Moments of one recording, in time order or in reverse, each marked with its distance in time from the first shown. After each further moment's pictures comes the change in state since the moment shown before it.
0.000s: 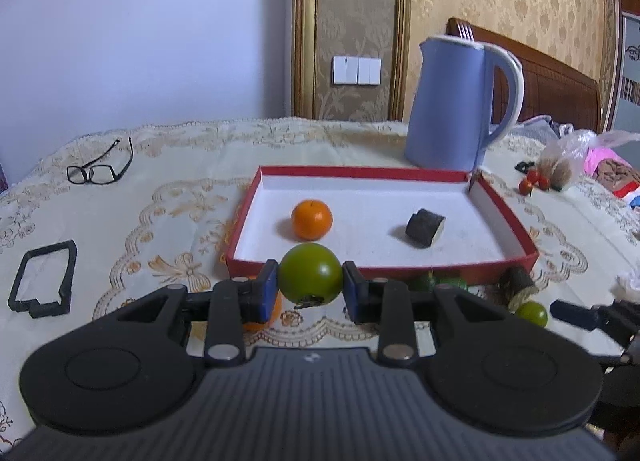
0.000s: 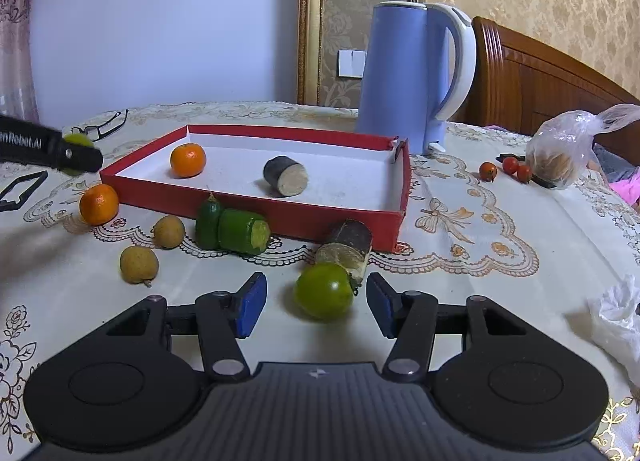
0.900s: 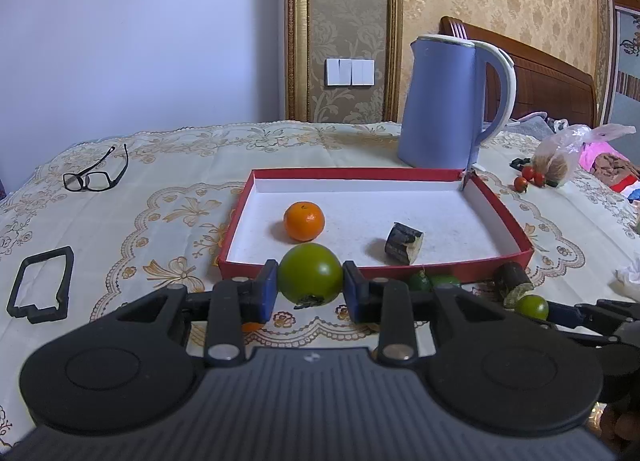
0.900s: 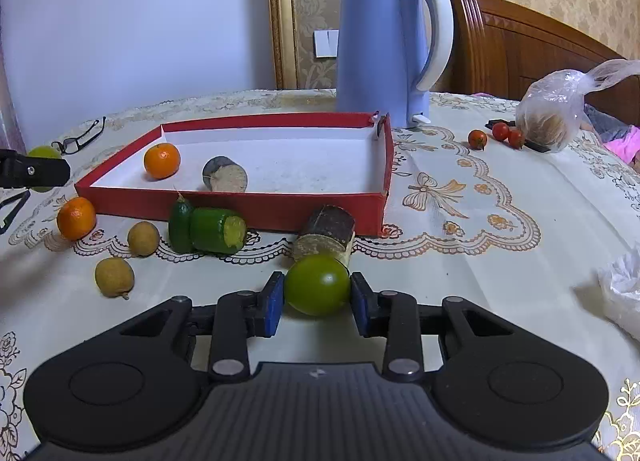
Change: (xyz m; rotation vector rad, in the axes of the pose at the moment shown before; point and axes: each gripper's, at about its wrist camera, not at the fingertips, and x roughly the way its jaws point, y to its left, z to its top) left arm 0.000 -0.008 -0.002 0.027 -0.001 -0.002; right arm 0.016 -0.015 0.002 0.104 0.050 -0.008
